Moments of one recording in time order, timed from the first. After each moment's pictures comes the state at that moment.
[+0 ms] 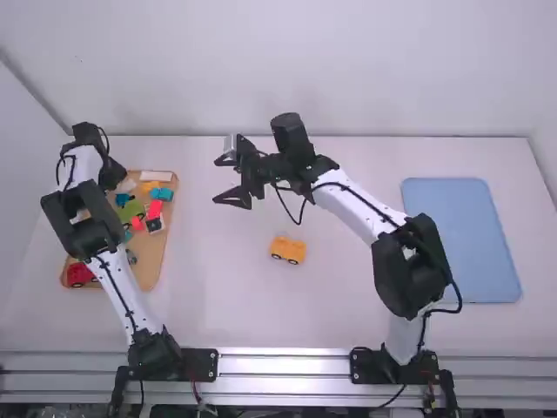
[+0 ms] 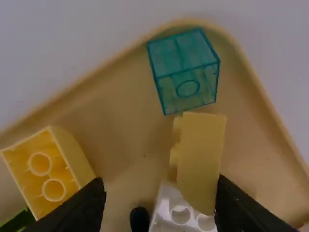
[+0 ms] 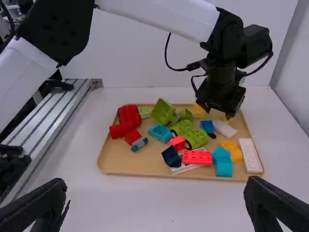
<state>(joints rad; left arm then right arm) 0.51 2.45 2.08 -0.85 -0.20 -0.50 0.58 1.93 1.53 -0.07 -1.06 -0.40</state>
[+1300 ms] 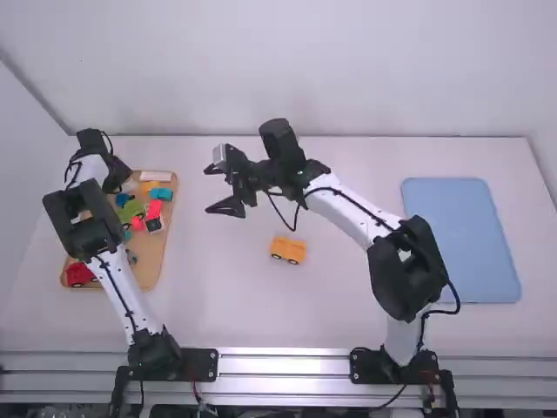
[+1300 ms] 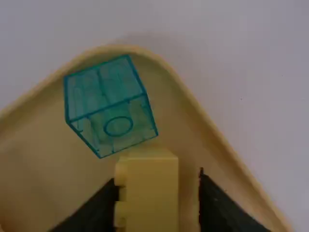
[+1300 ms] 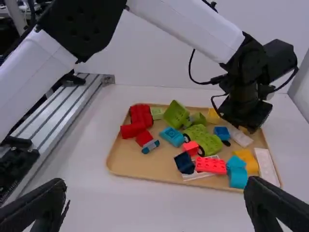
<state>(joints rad) 0.51 2.45 1.95 -0.56 -0.10 -0.43 0.64 1.93 1.53 -0.09 -1.06 -0.45</state>
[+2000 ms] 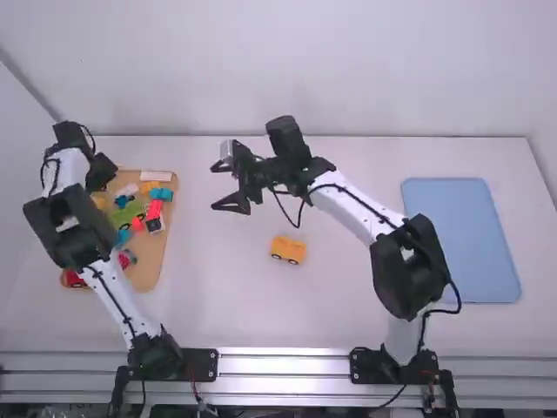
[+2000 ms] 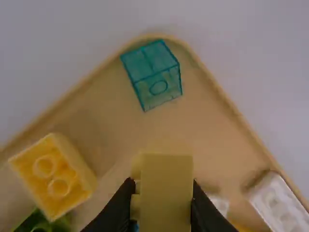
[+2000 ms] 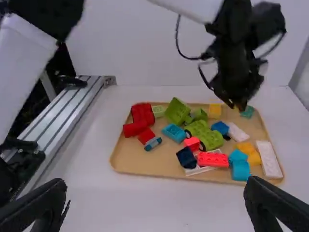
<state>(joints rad) 0.55 2.29 1.94 -0.78 -0.03 -0.36 0.60 1.93 1.53 -0.12 -1.09 -0.42</state>
